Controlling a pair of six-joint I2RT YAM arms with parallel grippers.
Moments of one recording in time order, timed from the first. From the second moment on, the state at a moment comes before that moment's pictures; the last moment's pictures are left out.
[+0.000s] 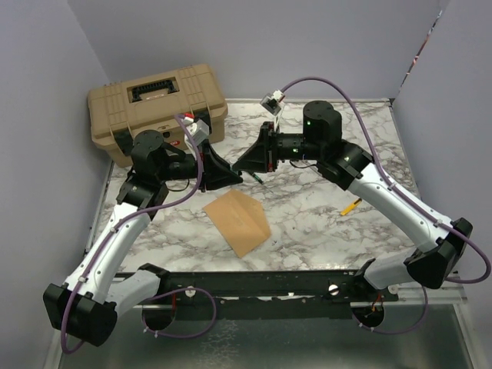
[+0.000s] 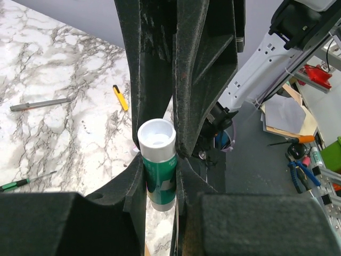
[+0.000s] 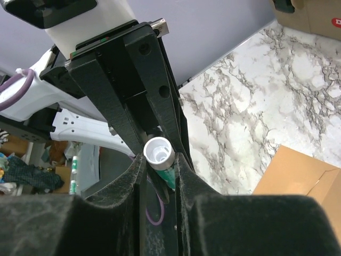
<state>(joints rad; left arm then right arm) -0.36 1.02 0.99 0.02 1.12 -0.34 0.75 1.40 1.47 -0.24 -0.68 0.49</state>
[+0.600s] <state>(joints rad) -0.38 1.05 0.90 0.09 0.69 -0.44 0.81 1.43 1.44 -0.28 -0.11 0.79</state>
